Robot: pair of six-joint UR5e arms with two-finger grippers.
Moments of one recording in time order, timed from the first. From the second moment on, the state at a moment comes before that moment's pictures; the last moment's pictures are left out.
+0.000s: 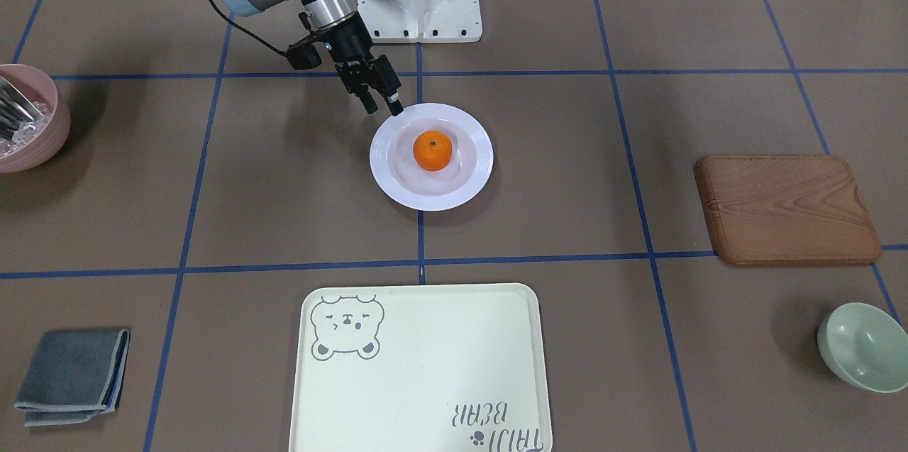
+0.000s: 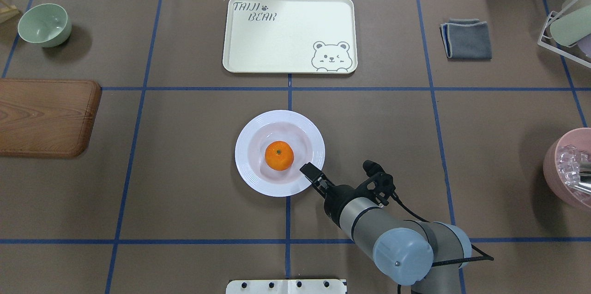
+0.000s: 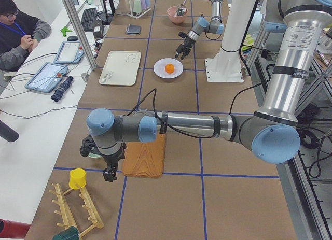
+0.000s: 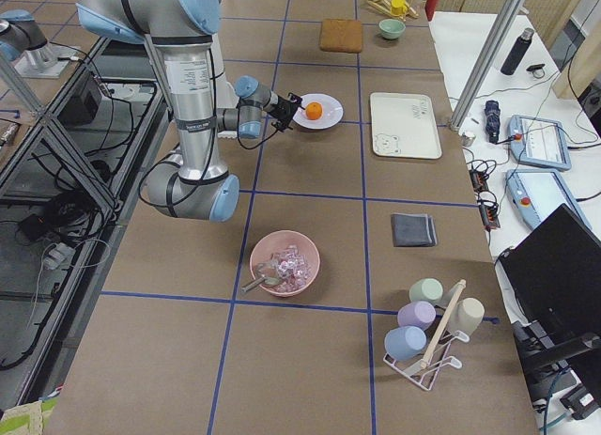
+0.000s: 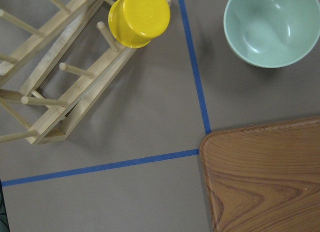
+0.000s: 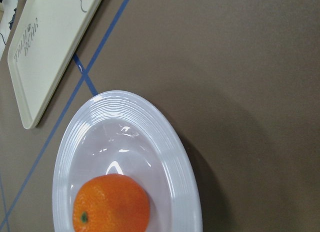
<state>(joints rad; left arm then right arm) -1.65 -1.78 -1.41 -1.50 -2.28 0.24 0.13 -1.22 1.77 -0.85 1.12 2.17</state>
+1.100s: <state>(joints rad) -1.65 -1.78 -1.41 -1.50 -2.28 0.24 0.12 -1.16 1.70 -0.85 1.09 2.23</state>
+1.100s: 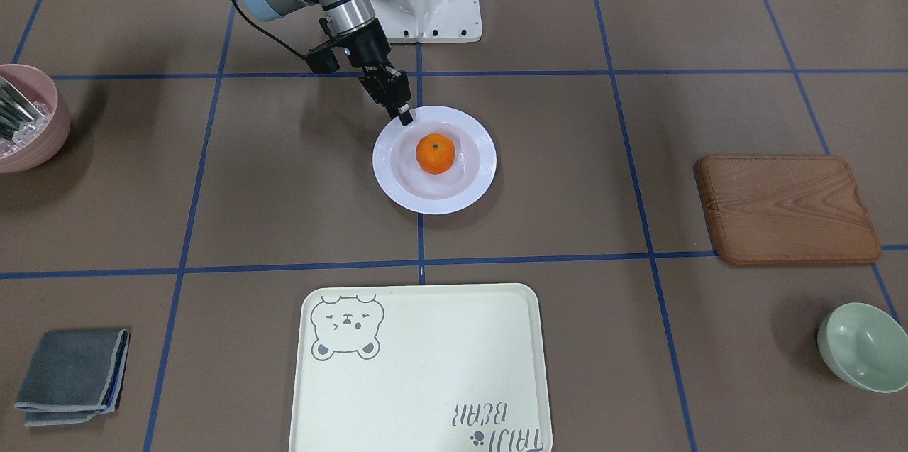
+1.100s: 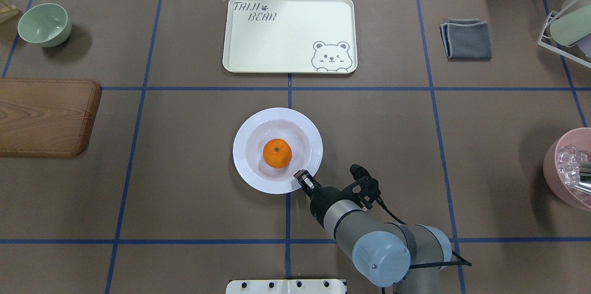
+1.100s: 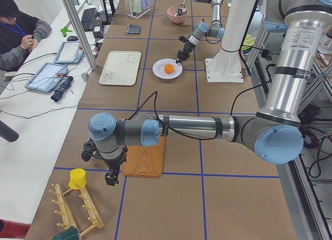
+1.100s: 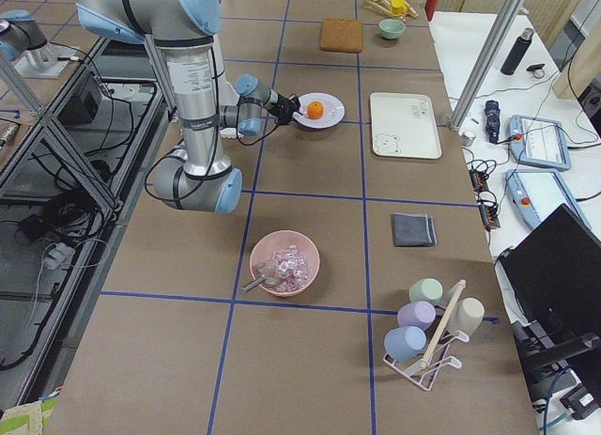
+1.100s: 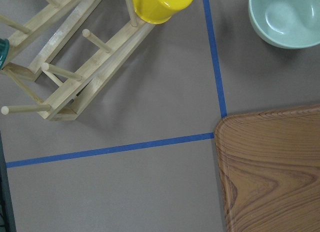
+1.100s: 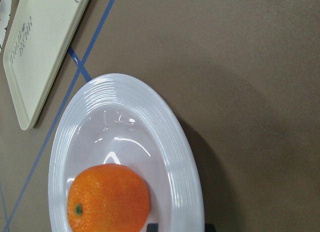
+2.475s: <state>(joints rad) -1.65 -1.78 -1.41 -1.50 -2.28 0.23 0.18 -1.14 1.68 -0.84 1.09 2.24</state>
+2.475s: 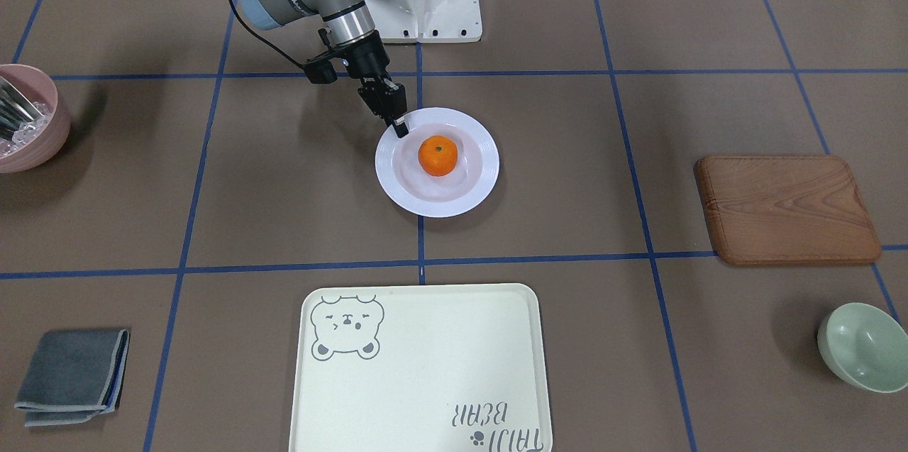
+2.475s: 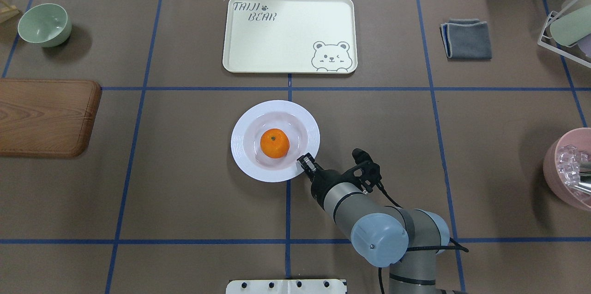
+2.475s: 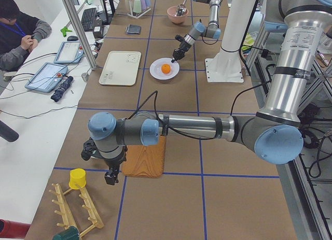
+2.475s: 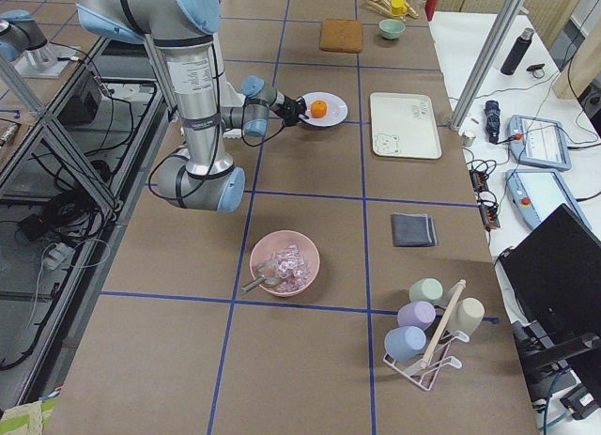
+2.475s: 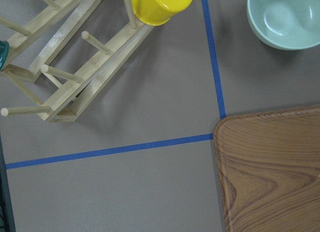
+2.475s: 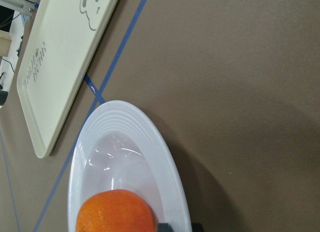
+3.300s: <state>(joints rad) -1.65 -1.76 -1.42 -1.50 -2.29 0.23 0.27 -1.13 1.87 -0.80 1.09 2.37</state>
